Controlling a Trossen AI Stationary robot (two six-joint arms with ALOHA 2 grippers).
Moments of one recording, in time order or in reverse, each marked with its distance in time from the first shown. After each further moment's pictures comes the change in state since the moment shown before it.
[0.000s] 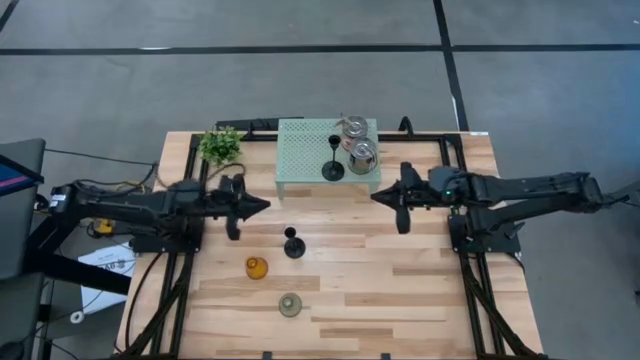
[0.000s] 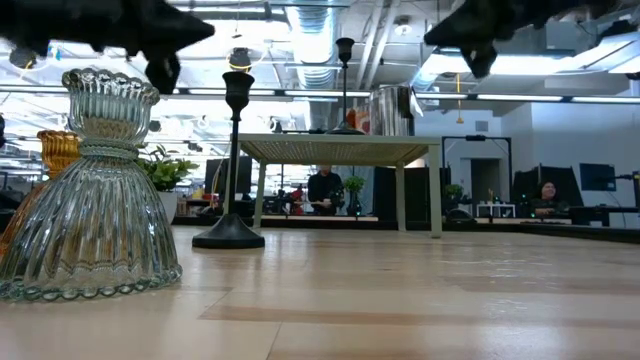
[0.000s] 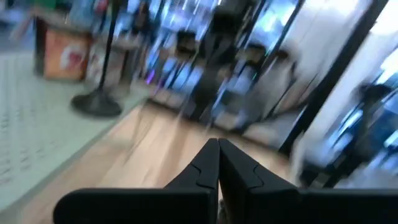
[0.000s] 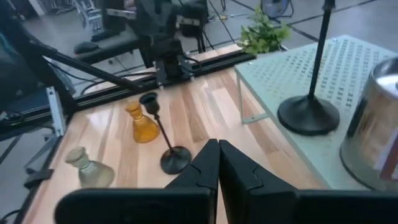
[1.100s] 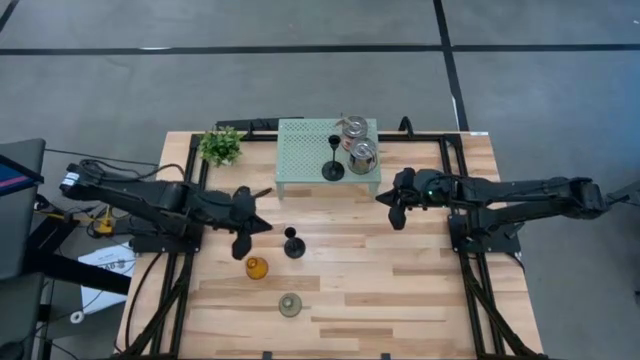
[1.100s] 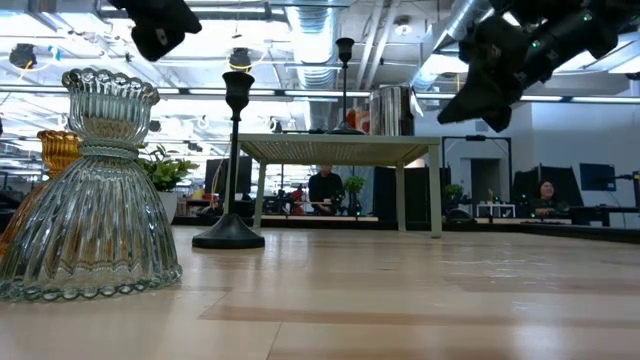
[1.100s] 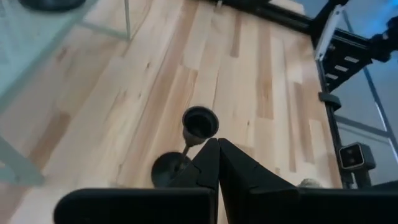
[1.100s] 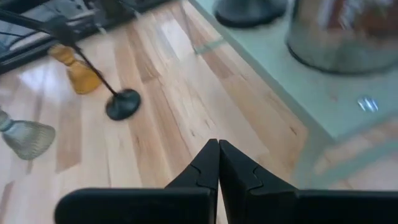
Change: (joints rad) left arm -0.229 0.294 0.507 -0.790 -0.104 -0.079; right arm -0.128 0.034 -0.136 -0.081 -0.024 0.082
